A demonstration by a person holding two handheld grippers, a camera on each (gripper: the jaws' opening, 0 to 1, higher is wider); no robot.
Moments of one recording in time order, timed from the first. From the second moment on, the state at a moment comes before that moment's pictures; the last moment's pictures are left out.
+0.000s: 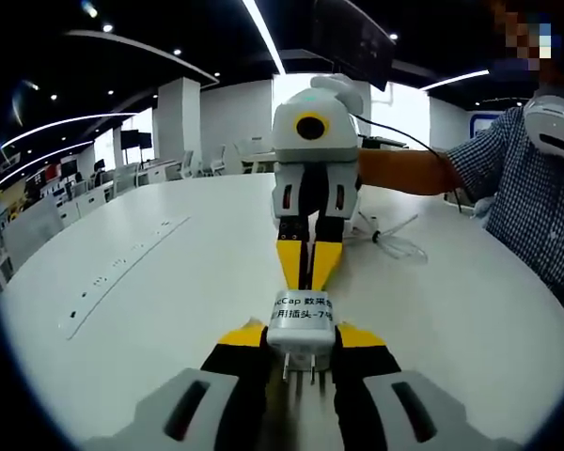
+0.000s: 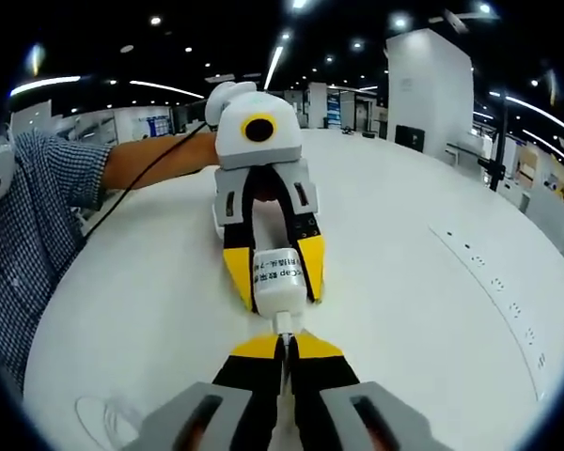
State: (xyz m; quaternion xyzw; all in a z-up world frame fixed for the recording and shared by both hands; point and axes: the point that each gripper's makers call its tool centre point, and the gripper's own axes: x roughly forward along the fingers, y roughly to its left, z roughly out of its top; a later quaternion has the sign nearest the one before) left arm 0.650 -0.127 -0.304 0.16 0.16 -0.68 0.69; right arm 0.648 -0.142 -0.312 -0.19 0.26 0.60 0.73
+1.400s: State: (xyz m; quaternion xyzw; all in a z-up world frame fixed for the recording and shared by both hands) left arm 0.627 -0.125 -0.305 0.19 0.18 -0.68 0.69; right arm 0.645 -0.140 -0.312 -0.19 0.25 0.61 0.73
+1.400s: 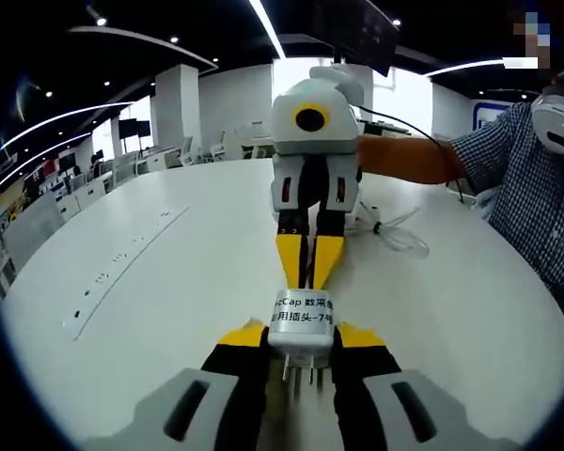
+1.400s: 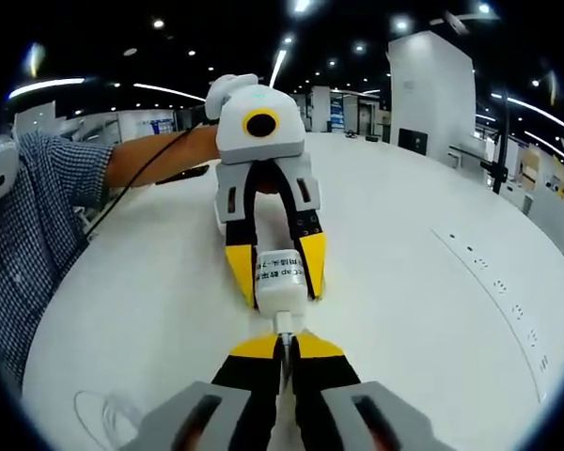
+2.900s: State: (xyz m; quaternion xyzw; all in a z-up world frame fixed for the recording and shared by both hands) left arm 0.642 -0.130 -0.293 0.17 0.18 -0.66 0.71; right arm 0.635 -0.150 -0.307 -0.19 0.25 0.62 0.72
